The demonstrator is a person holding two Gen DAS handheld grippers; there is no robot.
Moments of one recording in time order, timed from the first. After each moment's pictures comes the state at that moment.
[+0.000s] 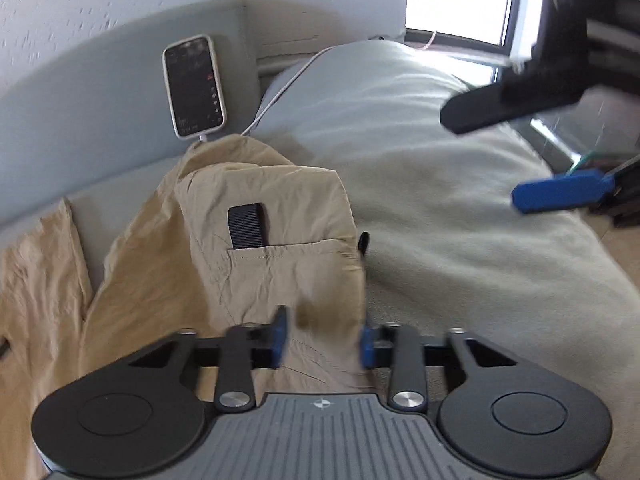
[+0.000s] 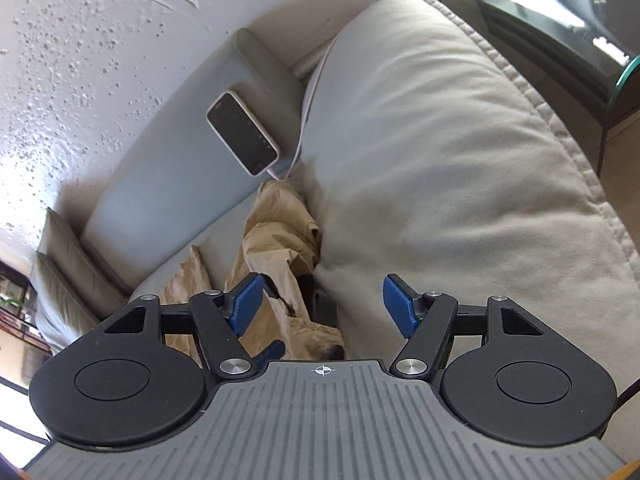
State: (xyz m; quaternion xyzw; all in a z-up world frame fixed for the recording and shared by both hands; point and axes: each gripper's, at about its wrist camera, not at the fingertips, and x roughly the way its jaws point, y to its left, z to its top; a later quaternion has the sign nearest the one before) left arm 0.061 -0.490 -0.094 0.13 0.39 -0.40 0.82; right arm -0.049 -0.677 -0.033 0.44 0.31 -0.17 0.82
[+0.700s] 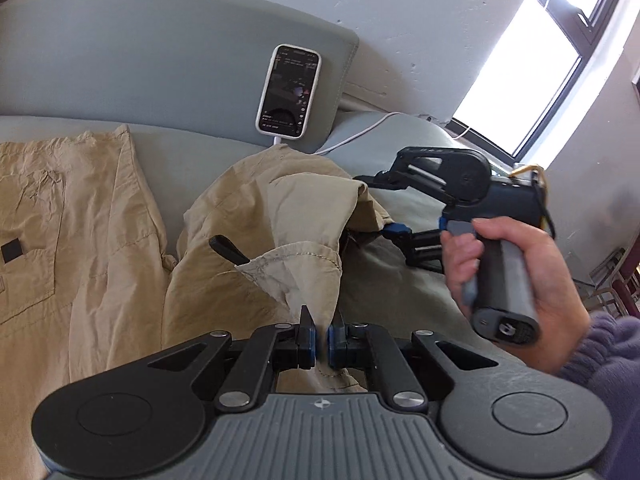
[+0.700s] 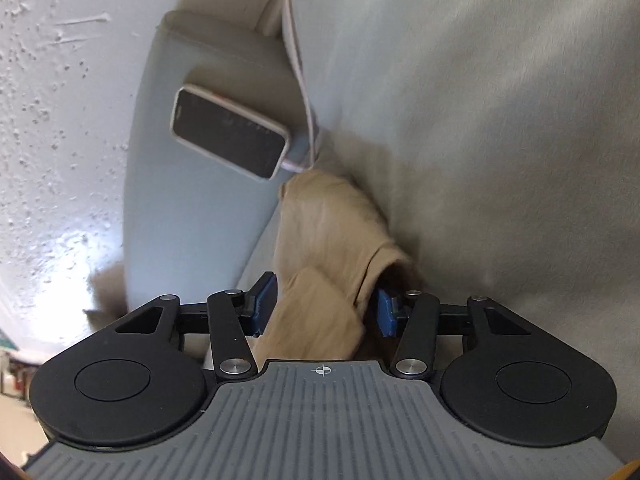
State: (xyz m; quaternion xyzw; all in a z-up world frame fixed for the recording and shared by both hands) left arm 0.096 -0.377 -0.065 -0.01 0.40 -0.42 0.82; right arm 0.103 -0.682 -0.126 0.59 0.25 -0.20 0.74
